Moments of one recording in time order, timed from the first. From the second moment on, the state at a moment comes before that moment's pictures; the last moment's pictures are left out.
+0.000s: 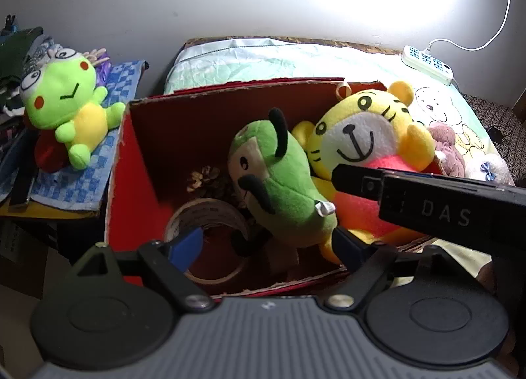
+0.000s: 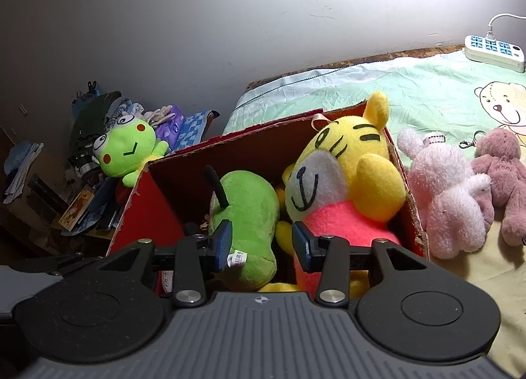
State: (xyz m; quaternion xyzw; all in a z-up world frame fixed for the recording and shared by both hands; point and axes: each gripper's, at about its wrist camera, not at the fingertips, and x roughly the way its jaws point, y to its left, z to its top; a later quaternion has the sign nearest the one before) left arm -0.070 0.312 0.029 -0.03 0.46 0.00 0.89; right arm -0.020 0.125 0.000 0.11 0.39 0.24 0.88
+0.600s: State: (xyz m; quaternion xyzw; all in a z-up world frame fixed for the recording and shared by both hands) left arm -0.084 0.317 0.031 -0.04 0.45 0.04 0.89; right arm -0.042 0.122 0.005 0.09 0.39 0.22 0.89
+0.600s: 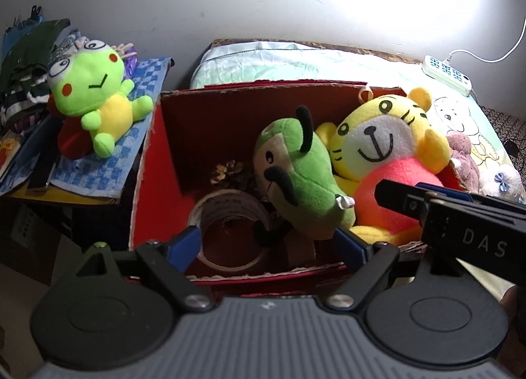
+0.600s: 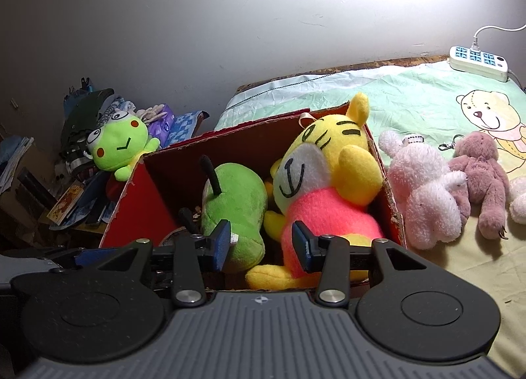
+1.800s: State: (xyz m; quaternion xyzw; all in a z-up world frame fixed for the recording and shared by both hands) left arm -0.096 0.285 0.044 0.00 0.44 0.07 0.90; right arm -0.065 0.095 0.019 0.12 0.37 0.21 0.90
